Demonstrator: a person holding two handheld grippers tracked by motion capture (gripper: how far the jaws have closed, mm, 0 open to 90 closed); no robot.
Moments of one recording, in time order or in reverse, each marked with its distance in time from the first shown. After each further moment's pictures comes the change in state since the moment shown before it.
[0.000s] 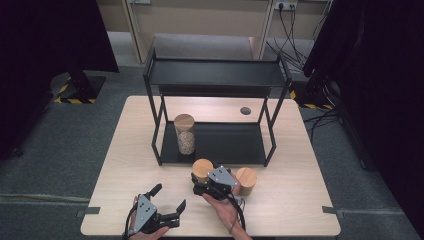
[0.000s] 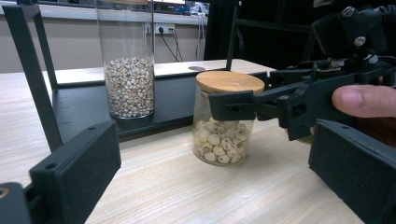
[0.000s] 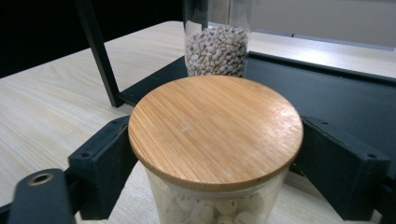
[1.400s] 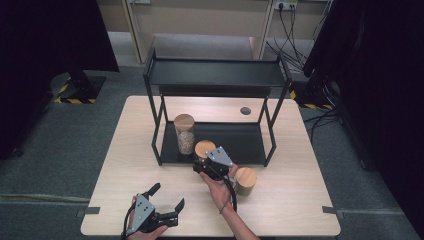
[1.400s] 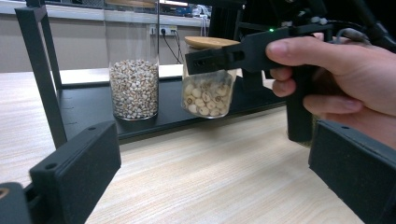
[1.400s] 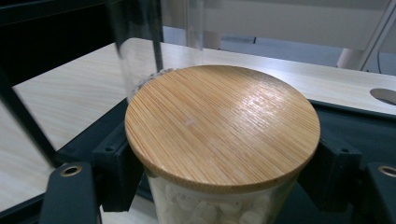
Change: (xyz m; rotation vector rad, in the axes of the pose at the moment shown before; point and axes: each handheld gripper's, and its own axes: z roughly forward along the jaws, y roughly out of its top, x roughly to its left) left arm 0.003 0.001 -0.001 -0.005 0.005 -0.016; right arm 0.006 0.043 0.037 -0.004 -0.152 0.042
